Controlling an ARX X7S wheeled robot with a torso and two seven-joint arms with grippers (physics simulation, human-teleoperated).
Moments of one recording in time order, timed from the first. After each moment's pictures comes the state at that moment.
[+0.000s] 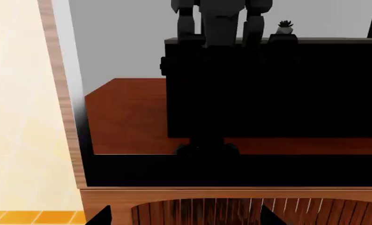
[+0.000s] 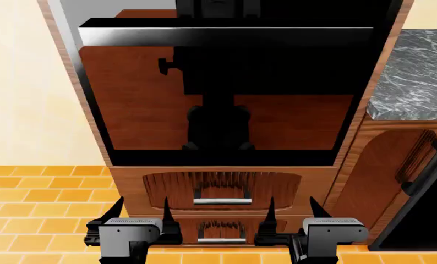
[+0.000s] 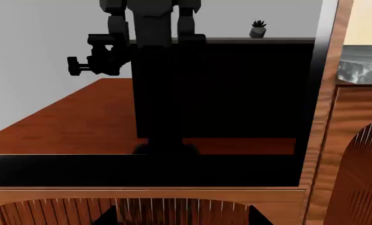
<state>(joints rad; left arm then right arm) 0.00 0.00 0.00 0.00 0.00 0.00 0.00 0.00 0.00 0.00 0.00 0.00 0.00 0.00</state>
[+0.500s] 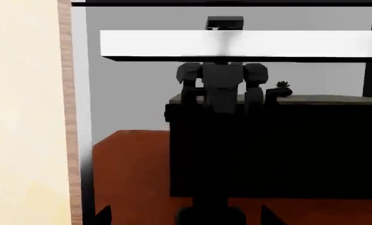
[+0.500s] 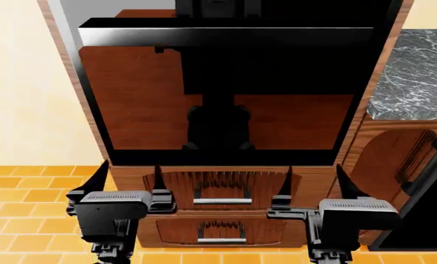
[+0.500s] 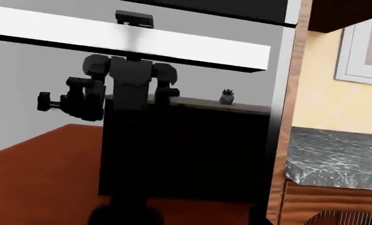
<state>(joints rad) -0.06 -0.05 0.05 0.24 -0.05 -0.07 -0.08 0.02 0.06 -0.04 -0.26 -0.09 0.05 0.13</state>
